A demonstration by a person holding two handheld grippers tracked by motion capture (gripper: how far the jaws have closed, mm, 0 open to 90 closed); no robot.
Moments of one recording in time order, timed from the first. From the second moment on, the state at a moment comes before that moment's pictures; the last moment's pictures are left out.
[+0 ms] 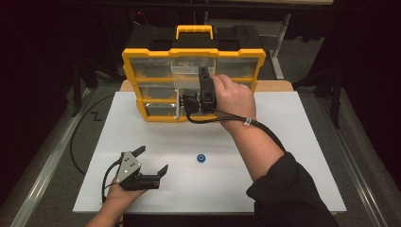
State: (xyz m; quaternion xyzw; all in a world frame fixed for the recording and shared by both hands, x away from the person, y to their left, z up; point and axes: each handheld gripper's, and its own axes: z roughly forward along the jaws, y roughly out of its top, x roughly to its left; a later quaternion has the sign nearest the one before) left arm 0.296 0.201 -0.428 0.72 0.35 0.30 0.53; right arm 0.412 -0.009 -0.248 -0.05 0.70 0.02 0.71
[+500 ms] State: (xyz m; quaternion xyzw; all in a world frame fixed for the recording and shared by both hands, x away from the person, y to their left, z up) left arm 0.297 0.201 -0.428 0.71 0.35 0.29 0.53; right arm 0.397 -0.011 -0.249 -0.05 0.70 0.03 0.71
